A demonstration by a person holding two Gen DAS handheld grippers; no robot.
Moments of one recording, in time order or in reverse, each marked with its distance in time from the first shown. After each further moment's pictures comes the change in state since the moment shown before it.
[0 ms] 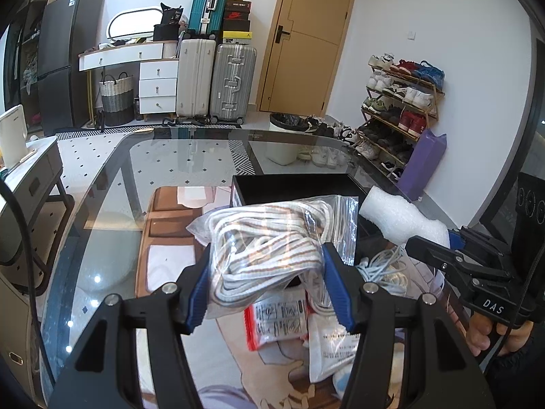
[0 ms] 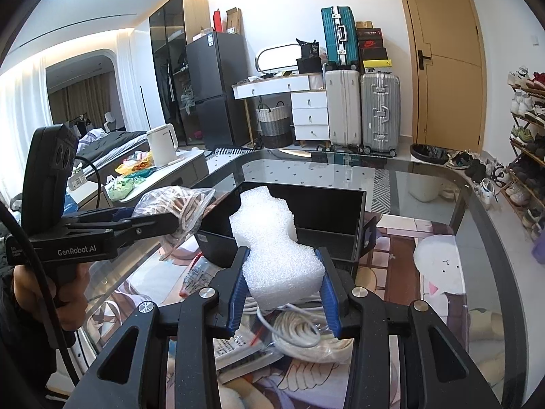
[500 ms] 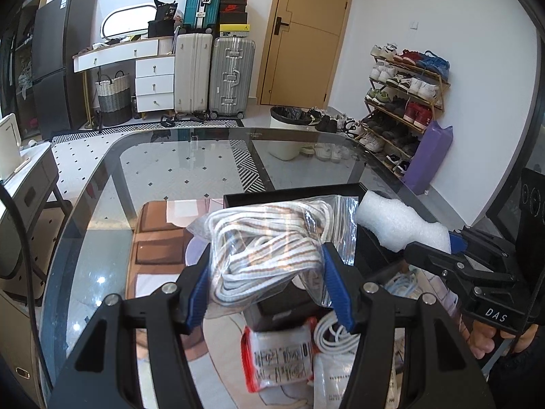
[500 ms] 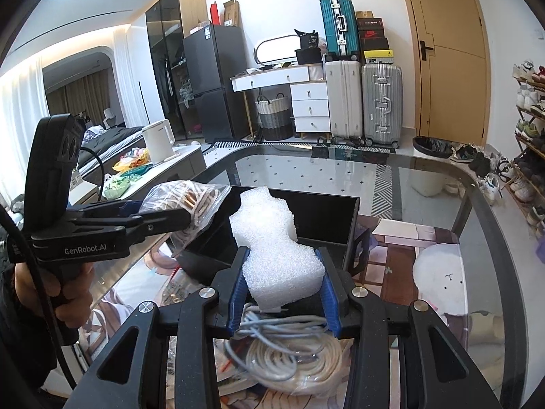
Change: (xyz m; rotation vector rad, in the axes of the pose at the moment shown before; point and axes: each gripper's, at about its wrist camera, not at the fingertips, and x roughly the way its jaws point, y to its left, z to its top) left arm 0.039 -0.004 0.027 0.018 0.037 0.018; right arm 0.029 -0.026 0.020 0.011 0.041 0.018
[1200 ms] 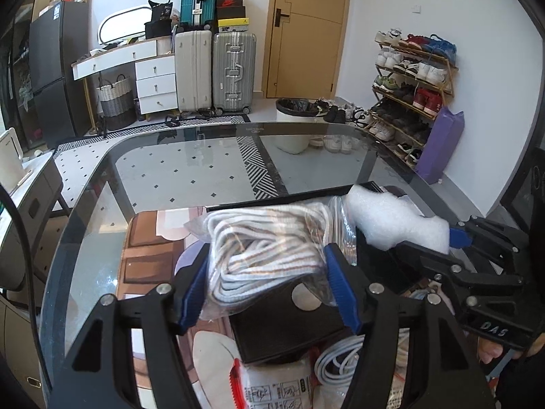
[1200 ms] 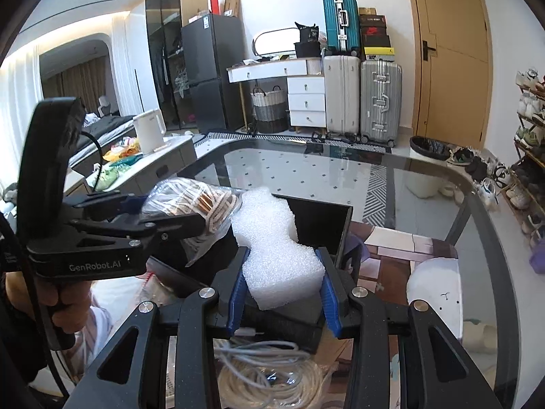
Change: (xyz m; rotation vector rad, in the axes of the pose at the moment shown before) left arm 0.033 -0.018 0.012 0.044 0.031 0.060; right arm 0.029 -0.010 0.014 -0.029 0.048 -0.049
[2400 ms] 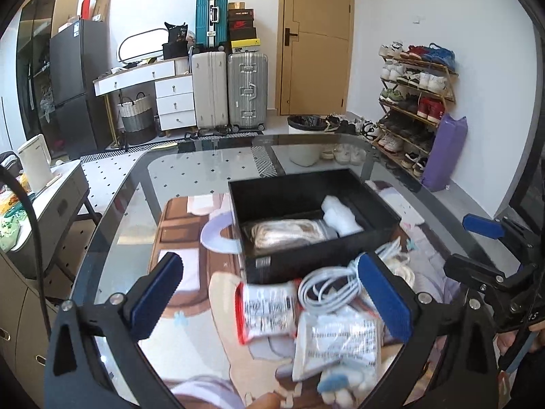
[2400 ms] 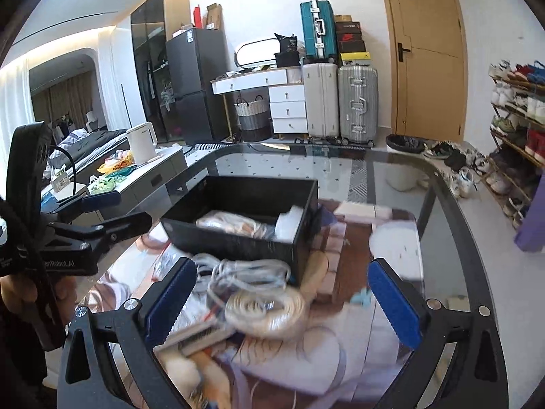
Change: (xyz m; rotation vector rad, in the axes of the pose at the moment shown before) left arm -0.080 -0.013 -0.049 0.016 -0.081 0.084; right arm -0.091 -0.007 -0.055 0.077 -0.054 -0.050
